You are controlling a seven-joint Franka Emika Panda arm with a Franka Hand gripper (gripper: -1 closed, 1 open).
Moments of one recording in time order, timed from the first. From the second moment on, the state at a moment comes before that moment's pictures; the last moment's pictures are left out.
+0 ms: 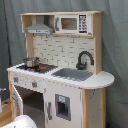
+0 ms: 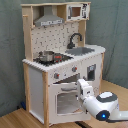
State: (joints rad) arm -0.60 -1.51 1.71 -2.07 -0.13 2.26 0.95
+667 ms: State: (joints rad) arm -0.58 -1.49 1.65 -2.03 -0.17 2.22 0.77
